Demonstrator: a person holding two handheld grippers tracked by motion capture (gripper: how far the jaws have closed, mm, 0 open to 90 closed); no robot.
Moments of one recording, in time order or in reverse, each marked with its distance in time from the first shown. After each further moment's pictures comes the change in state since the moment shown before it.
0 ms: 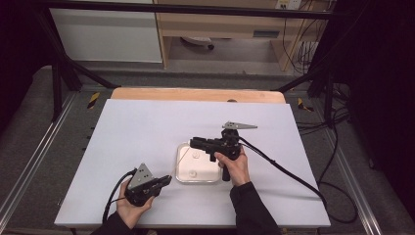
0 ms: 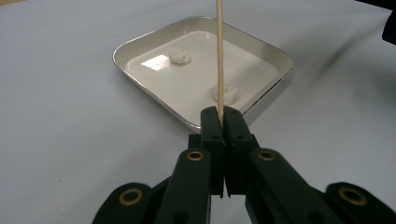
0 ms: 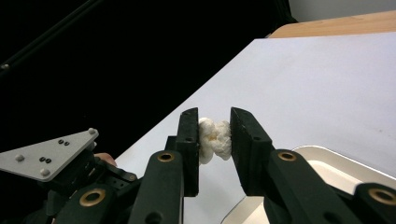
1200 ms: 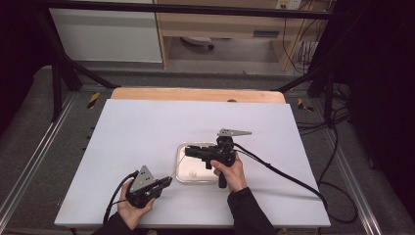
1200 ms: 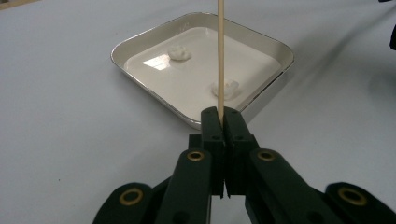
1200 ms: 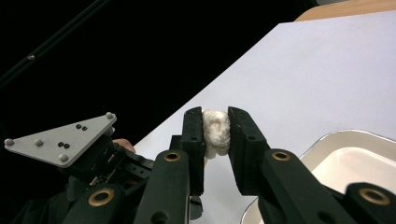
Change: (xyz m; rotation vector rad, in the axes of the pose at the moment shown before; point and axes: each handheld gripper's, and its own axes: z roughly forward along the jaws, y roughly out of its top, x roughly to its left) left arm -0.003 -0.005 0.002 0.003 0.014 0.033; right arm 0.005 -0.020 0.010 0.026 0.079 0.009
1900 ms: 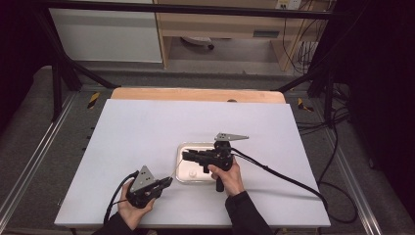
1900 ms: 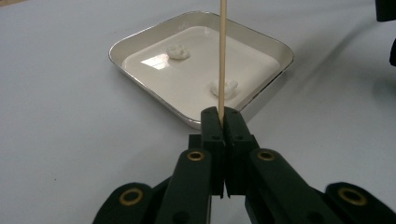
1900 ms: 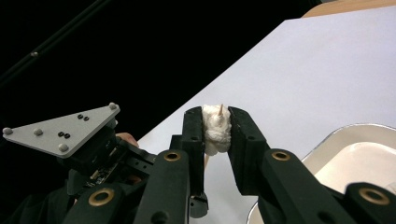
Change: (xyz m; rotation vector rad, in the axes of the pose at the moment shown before) left arm -0.001 -0.001 0.001 -0.004 -0.009 -0.008; right arm 0.002 -0.012 0.006 -0.005 0.014 -0.007
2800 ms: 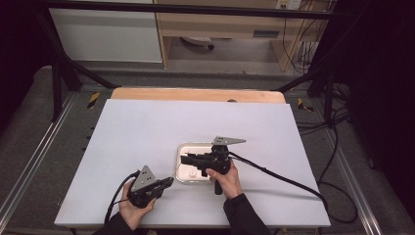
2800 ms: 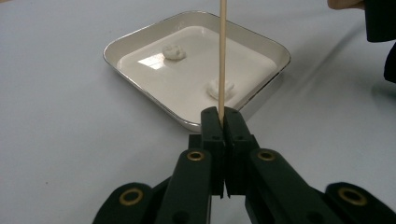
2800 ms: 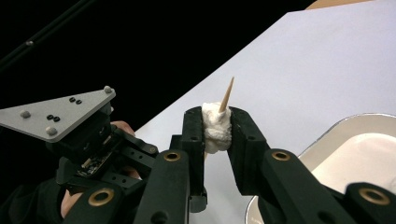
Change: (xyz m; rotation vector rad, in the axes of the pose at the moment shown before) left arm -0.001 0.001 0.003 0.008 -0.007 -0.003; right arm 0.000 -0.011 0.006 0.019 -0.006 -0.026
